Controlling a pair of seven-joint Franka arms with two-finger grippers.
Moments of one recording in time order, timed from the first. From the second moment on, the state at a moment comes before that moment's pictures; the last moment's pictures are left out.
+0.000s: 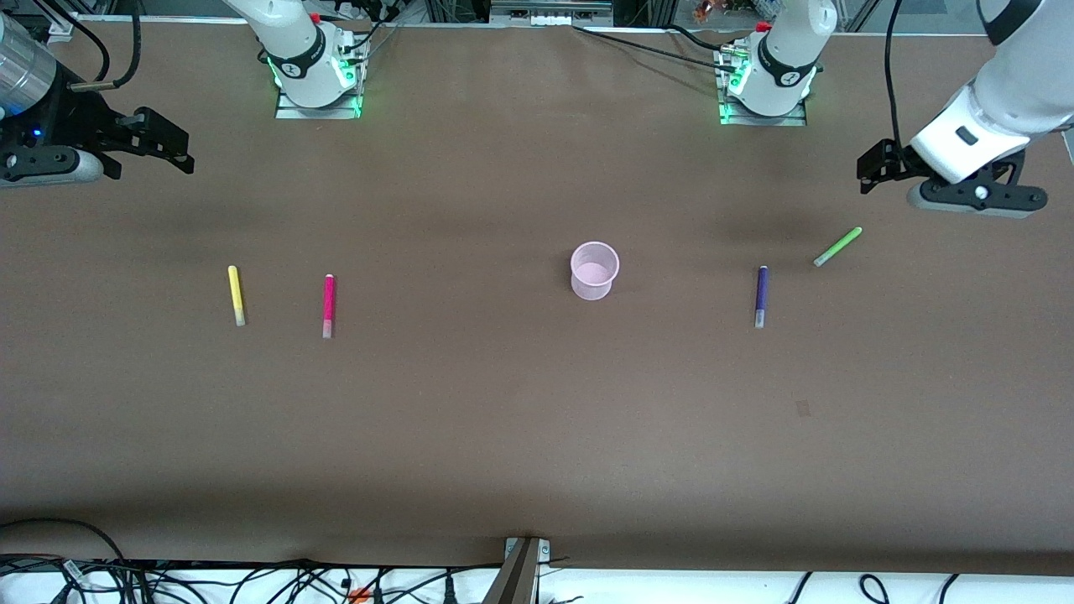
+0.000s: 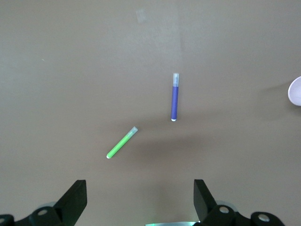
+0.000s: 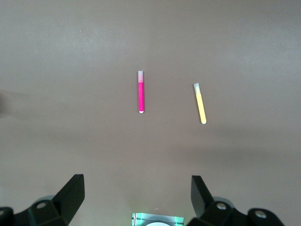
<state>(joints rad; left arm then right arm) 0.05 -0.11 -0.13 -1.91 0.07 1.66 0.05 0.03 -0.07 0.06 -1.65 0.04 1.52 0.02</state>
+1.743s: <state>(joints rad) 0.11 0.34 -0.17 -2.39 0.25 2.60 0.14 0.04 0.30 0.12 -2.27 0.04 2.46 0.03</state>
